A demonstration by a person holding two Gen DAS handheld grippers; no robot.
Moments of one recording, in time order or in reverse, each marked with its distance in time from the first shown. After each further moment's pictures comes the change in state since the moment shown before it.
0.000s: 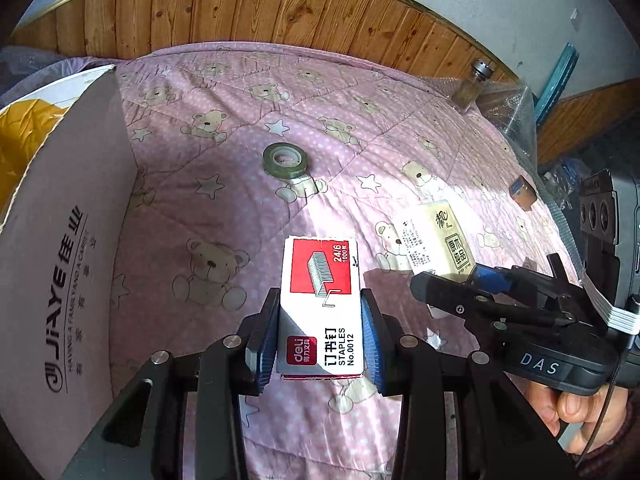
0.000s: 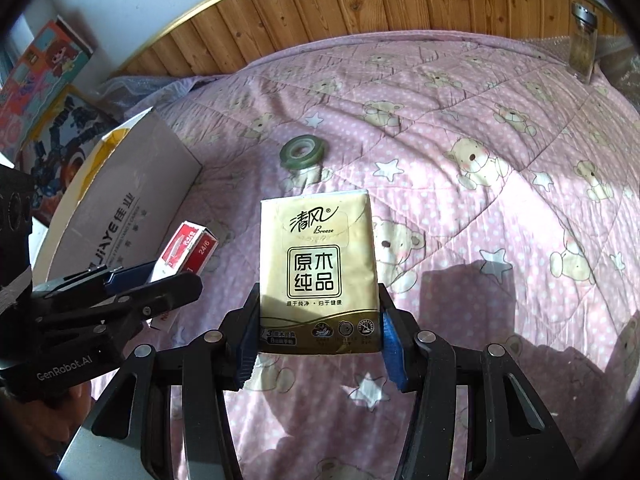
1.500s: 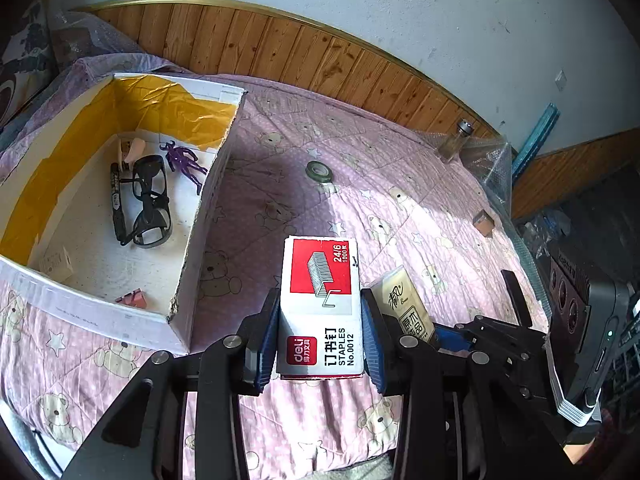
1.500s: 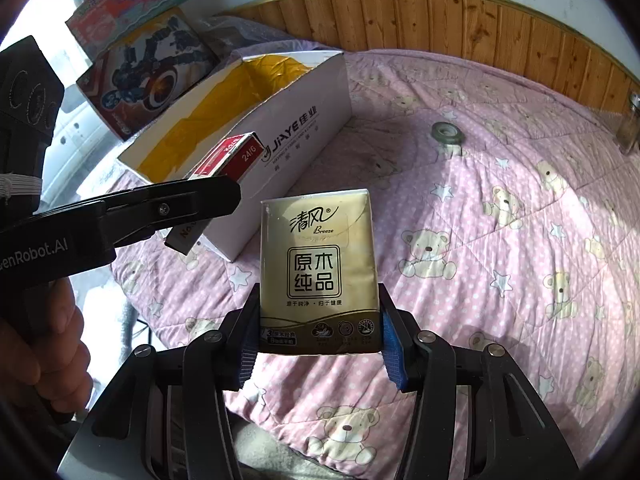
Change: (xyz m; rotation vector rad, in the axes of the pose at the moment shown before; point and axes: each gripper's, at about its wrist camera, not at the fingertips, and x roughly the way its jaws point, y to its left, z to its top) left arm -0.154 0.033 -0.096 -0.148 -0.175 -0.045; right arm -0.069 0.148 -0.088 -0.277 0.019 0.069
